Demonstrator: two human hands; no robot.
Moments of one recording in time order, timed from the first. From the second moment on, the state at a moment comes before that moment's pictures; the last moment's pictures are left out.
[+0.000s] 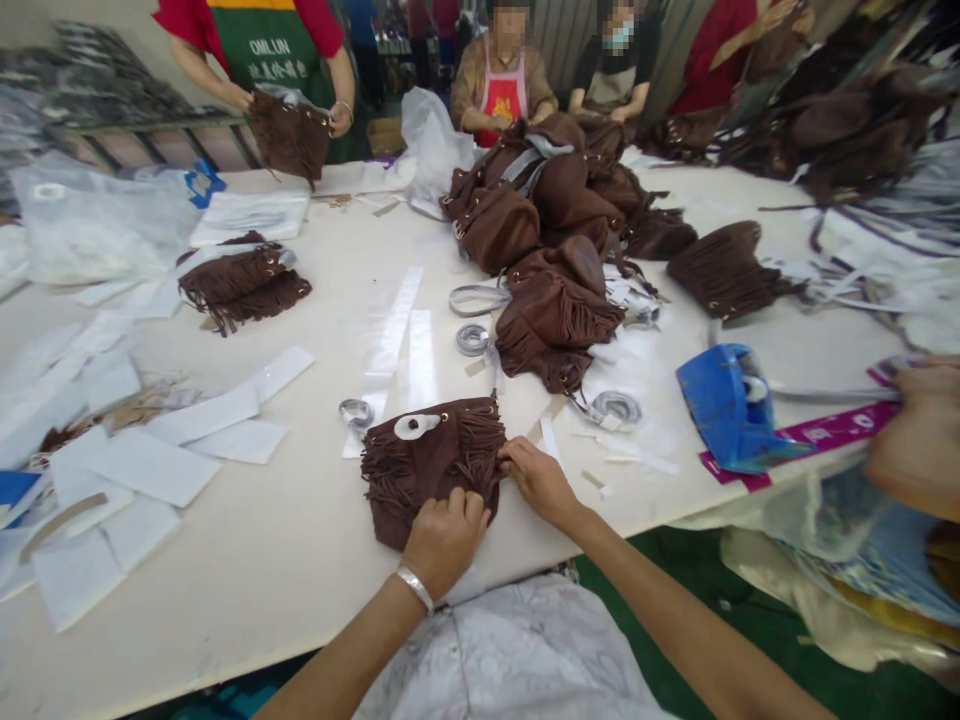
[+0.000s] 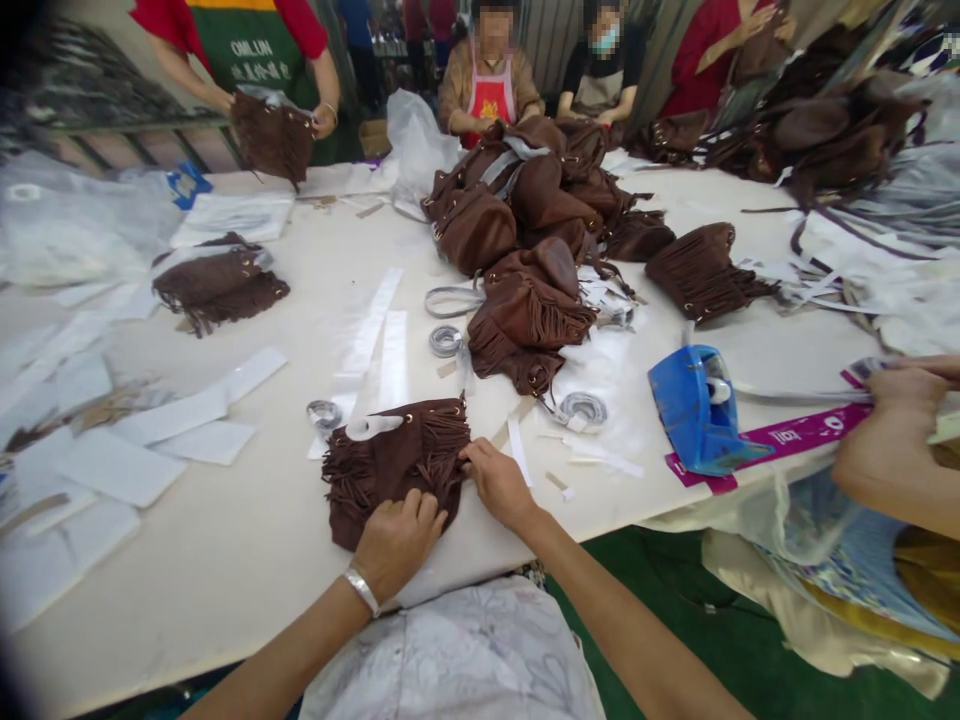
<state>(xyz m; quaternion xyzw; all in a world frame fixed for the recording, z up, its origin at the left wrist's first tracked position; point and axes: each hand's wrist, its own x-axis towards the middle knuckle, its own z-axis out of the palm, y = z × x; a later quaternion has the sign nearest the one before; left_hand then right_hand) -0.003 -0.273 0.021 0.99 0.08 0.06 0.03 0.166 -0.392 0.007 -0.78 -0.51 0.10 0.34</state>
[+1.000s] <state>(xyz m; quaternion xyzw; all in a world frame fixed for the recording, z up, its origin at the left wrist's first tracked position) -0.024 -0.241 -0.001 0.97 0.00 0.15 0.21 0.095 -0.410 -0.015 -0.81 -0.49 -0.01 0.32</state>
